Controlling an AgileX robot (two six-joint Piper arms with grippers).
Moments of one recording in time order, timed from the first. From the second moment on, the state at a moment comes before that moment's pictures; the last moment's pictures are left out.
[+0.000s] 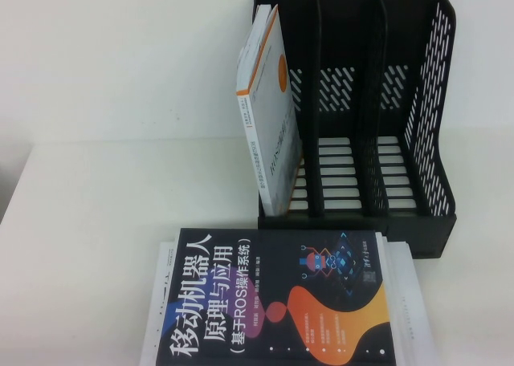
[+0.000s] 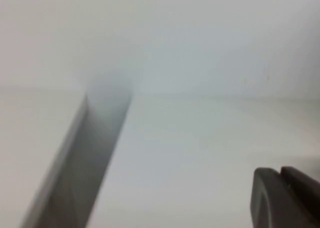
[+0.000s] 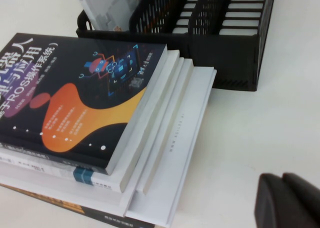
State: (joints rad) right arm 0.36 0.22 -0.35 0.11 0.74 0.11; left arm 0.03 0.02 -0.03 0.11 0.20 -0.20
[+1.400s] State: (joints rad) right arm 0.36 0.22 -0.35 0.12 0.73 0.11; left arm 0.01 -0.01 0.01 -0.07 0.36 0.04
